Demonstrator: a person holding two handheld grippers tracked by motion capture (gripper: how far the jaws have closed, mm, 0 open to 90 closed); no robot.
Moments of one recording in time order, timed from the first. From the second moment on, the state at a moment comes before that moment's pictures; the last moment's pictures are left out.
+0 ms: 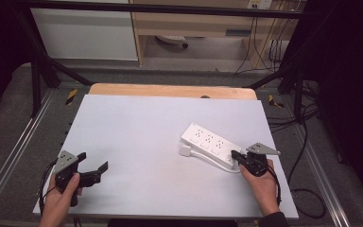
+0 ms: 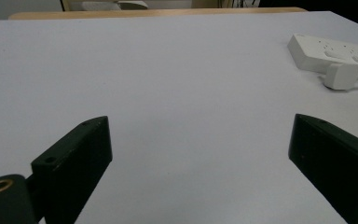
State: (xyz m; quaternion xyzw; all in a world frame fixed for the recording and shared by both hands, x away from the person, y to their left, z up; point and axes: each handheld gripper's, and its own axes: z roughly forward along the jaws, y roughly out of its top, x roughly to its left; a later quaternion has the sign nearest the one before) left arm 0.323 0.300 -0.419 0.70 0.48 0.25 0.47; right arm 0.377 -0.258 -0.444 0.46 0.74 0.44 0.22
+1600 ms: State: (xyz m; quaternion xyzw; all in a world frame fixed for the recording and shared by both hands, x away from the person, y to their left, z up) left arm 0.323 0.301 -0.419 0.70 0.48 0.25 0.47; right arm 0.374 -0.258 -0.437 0.45 0.72 0.49 0.21
